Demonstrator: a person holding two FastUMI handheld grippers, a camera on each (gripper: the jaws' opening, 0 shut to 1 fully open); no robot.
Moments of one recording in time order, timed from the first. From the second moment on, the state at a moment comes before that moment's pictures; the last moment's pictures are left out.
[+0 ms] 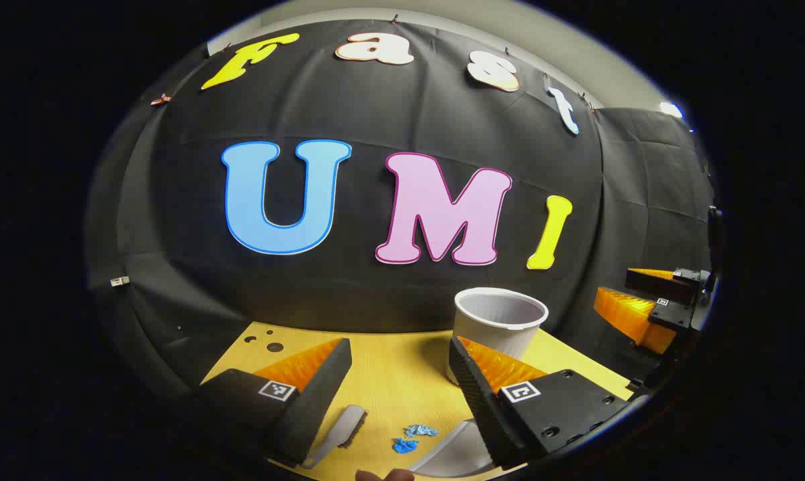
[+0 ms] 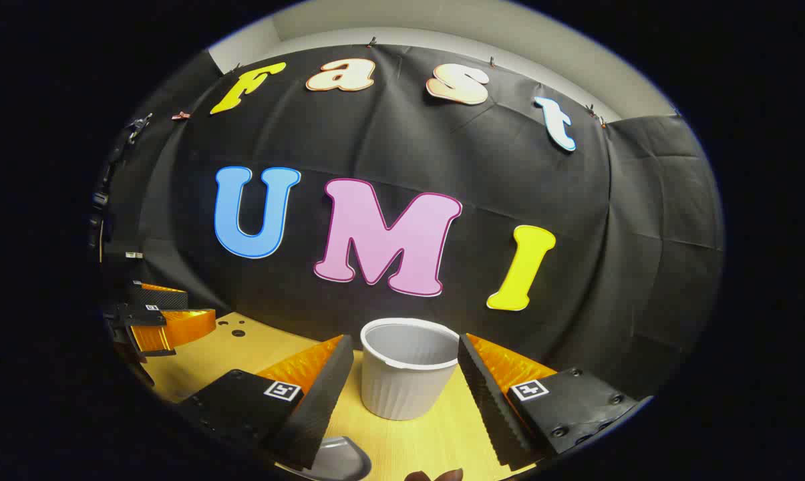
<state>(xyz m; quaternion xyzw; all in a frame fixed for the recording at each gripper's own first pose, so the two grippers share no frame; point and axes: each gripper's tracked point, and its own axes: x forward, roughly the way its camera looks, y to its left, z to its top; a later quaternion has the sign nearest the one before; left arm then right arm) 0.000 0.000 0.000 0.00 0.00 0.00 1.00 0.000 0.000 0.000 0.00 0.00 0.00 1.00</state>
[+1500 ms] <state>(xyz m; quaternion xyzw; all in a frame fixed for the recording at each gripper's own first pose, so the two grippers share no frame) -0.036 0.049 -0.061 -0.01 0.03 0.01 1.00 -0.145 0.039 -0.302 -0.12 0.48 0.27 0.83</state>
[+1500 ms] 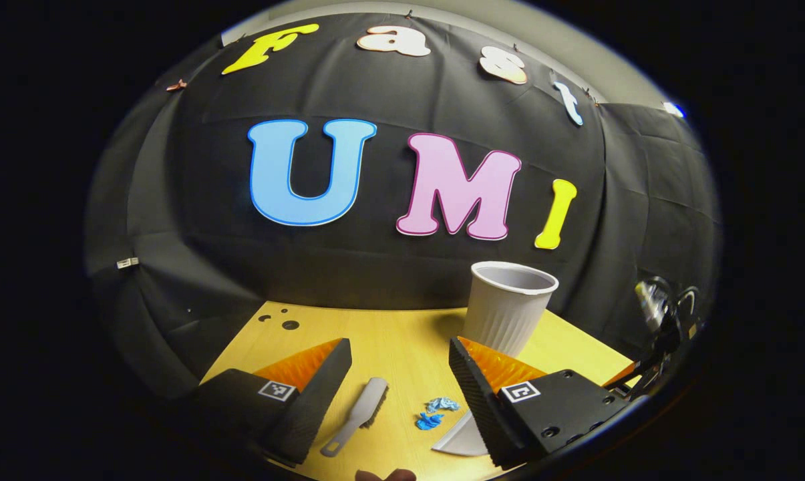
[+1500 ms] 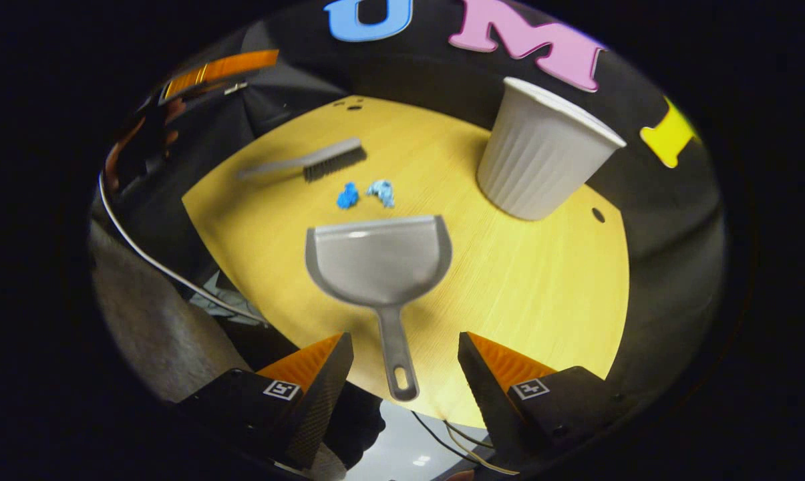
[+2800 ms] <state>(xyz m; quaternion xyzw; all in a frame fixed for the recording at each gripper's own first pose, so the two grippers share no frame) -0.027 0.092 -0.107 0.00 0.09 0.05 0.99 -0.113 0.095 -0.401 -0.17 0.59 0.30 0.73</state>
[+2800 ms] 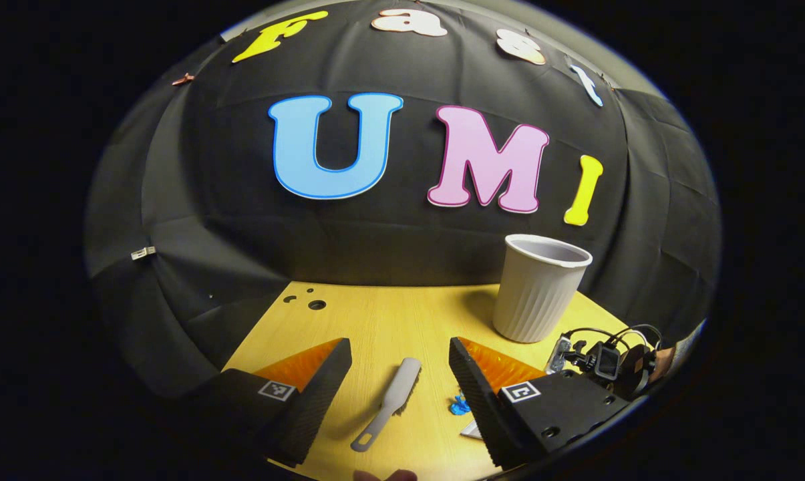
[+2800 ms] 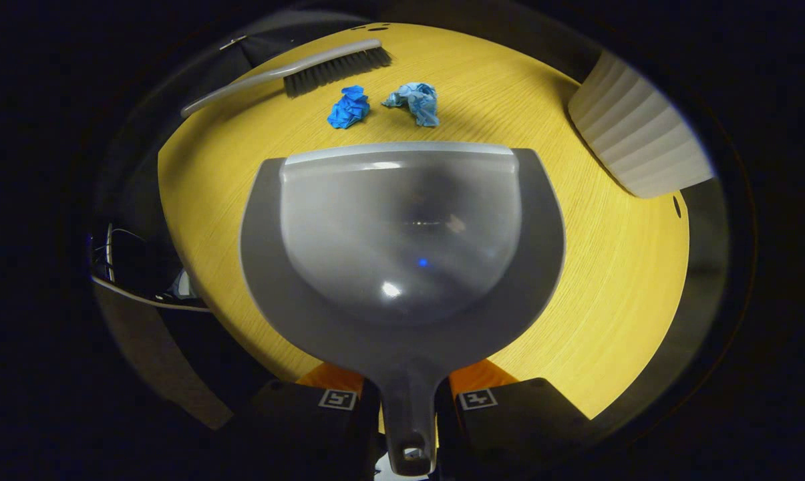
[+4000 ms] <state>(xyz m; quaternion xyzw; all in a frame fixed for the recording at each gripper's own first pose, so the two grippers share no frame) 0.030 0.136 -0.341 0.11 0.52 -0.04 0.85 -0.112 0.096 -0.401 -0.17 0.59 0.30 0.73</state>
